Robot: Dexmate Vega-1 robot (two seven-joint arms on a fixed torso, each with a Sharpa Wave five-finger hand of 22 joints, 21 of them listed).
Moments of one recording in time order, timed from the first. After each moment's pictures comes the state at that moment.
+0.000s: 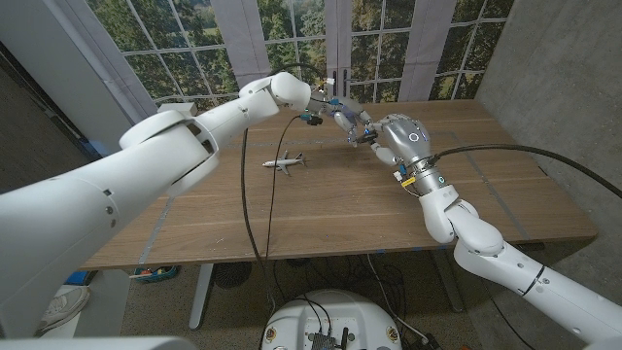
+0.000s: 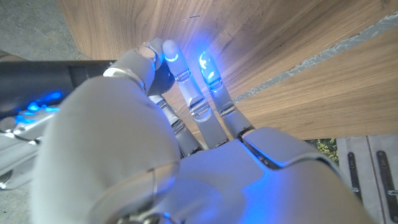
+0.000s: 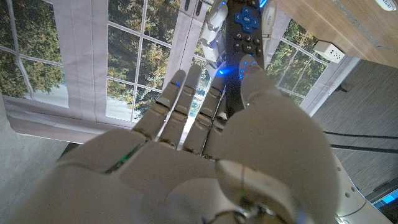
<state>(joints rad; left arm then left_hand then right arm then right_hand) -0.07 0.20 1.01 -0.69 0.07 -0.43 -0.70 1.16 -0.04 0.46 -0.19 0.47 0.77 -0.26 0.53 0.32 0.84 -0.36 0.41 0.23 1.14 -0.21 0.47 0.62 0.53 -0.05 1.19 0.34 -1.04 -0.81 -0.57 -2.00 -0.94 -0.27 -0.57 1.13 0.06 0.35 -0.18 0.19 0.98 -0.10 0.45 0.19 0.92 -0.19 0.45 0.39 0.60 -0.06 0.64 0.57 0.58 -0.06 0.33 0.20</state>
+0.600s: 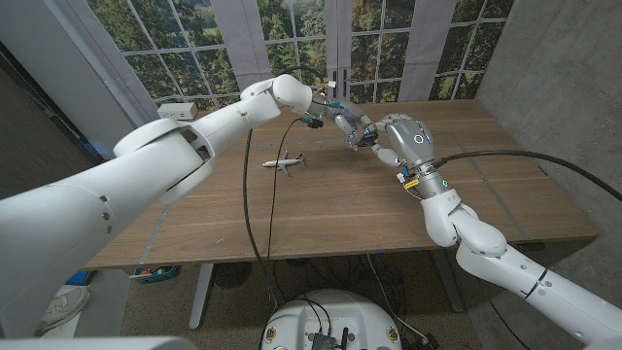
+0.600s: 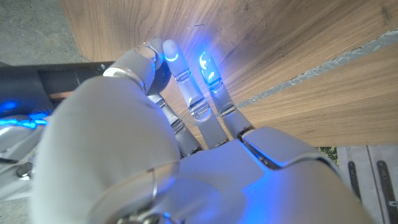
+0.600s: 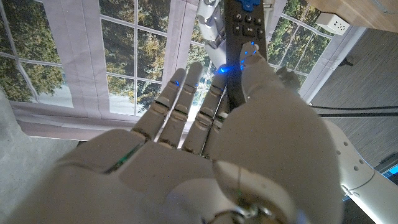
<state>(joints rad) -0.04 0.24 1.00 -0.80 0.07 -0.34 -0.71 1.16 -0.04 0.46 -0.19 0.47 0.77 -0.26 0.52 0.32 0.87 -0.36 0.39 0.23 1.14 -0.22 0.46 0.62 0.52 -0.05 1.21 0.32 -1.07 -0.80 -0.54 -1.98 -0.88 -0.18 -0.68 1.18 0.01 0.34 -0.18 0.19 1.02 -0.10 0.50 0.20 0.97 -0.19 0.49 0.44 0.64 -0.06 0.65 0.62 0.59 -0.05 0.34 0.20</state>
